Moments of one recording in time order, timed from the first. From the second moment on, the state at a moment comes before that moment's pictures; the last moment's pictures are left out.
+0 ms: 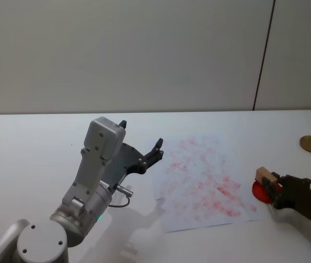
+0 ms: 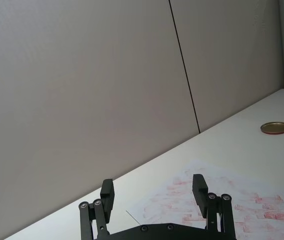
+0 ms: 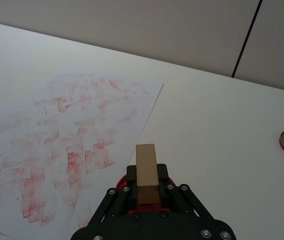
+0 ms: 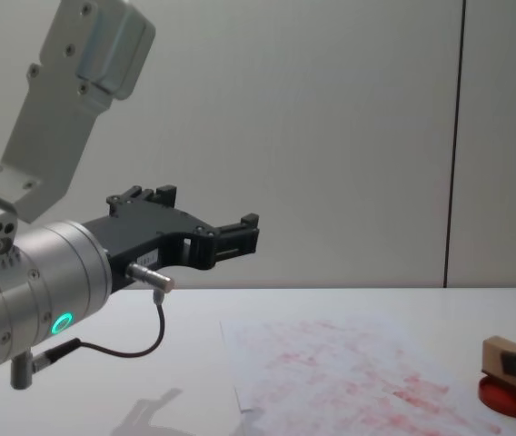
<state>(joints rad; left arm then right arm) -0.24 0.38 0.45 -1.63 -0.20 0.01 -0.01 0.19 0.37 -0.20 -1.38 0.24 0.15 0.38</state>
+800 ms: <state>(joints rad) -0.24 0.38 0.45 -1.63 -0.20 0.01 -0.01 0.19 0.37 -0.21 -1.37 0.23 0.15 0.38</state>
